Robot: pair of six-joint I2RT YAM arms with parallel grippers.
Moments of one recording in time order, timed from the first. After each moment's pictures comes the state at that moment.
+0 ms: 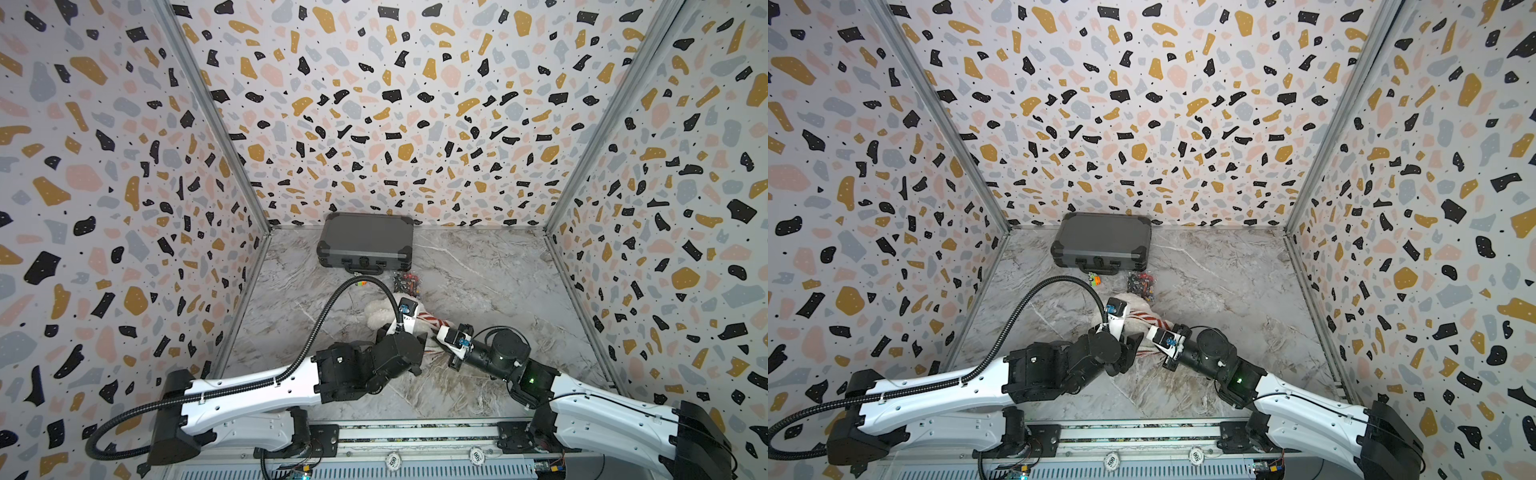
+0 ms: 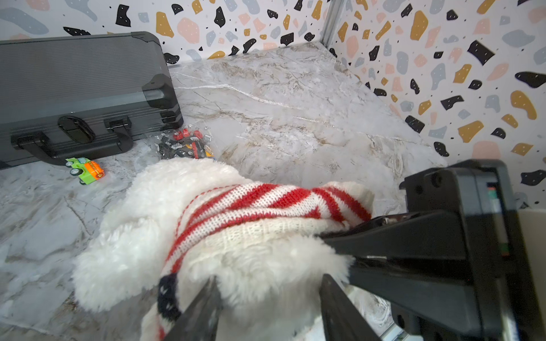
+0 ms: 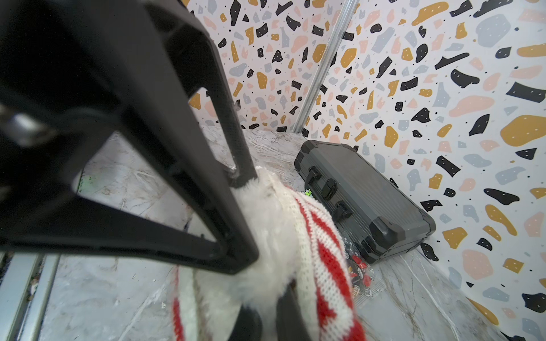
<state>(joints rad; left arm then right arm) -1.29 1.13 0.99 -0.54 -0.57 -0.58 0.98 0.88 0.38 0.40 -0.11 -0.34</state>
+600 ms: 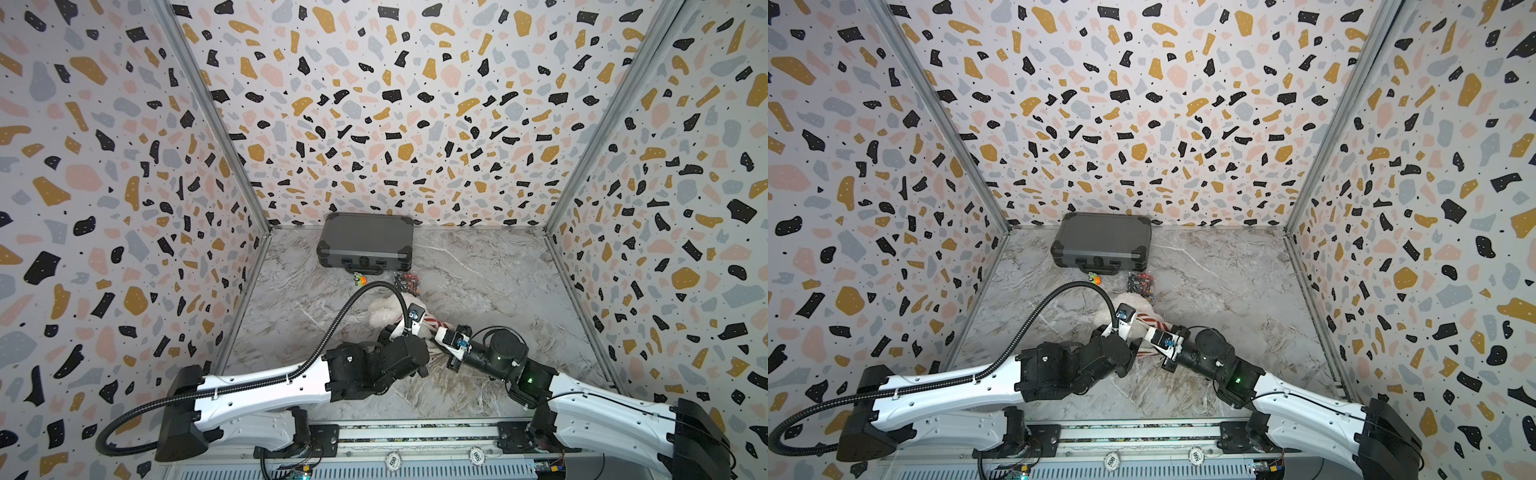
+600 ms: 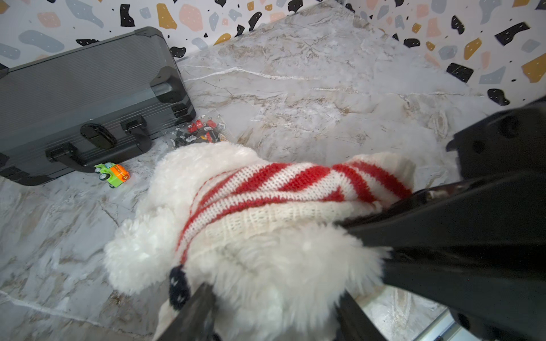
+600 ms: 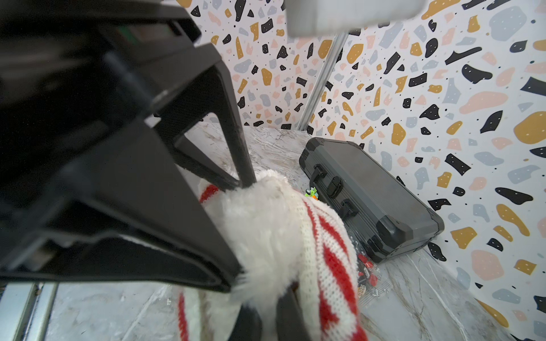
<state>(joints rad) -1.29 1.19 0.99 -0.59 -0.60 -0.49 0.99 0.89 0.38 0.40 -0.12 -0.33</state>
